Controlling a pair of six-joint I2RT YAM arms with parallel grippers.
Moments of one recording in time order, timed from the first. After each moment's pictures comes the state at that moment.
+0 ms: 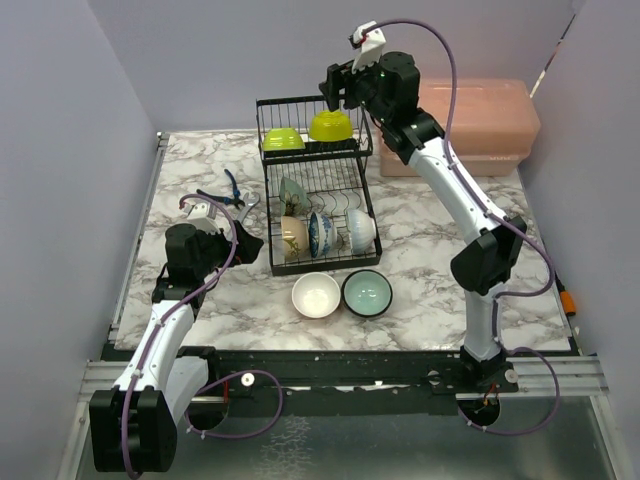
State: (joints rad) left arm -0.02 0.87 0.45 0.01 0.40 -0.34; right arm 0.52 2.02 2.20 -0.14 -0.07 -0.07
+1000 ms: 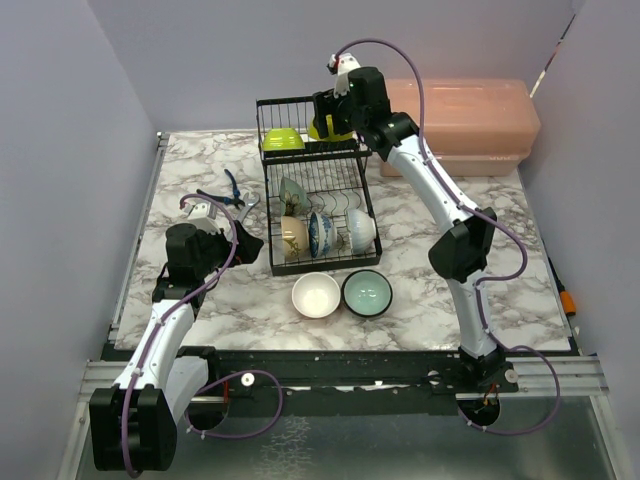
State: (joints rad) left arm -0.02 0.88 0.45 0.01 0.40 -0.34; right arm 0.55 2.25 2.43 -0.55 0.02 0.02
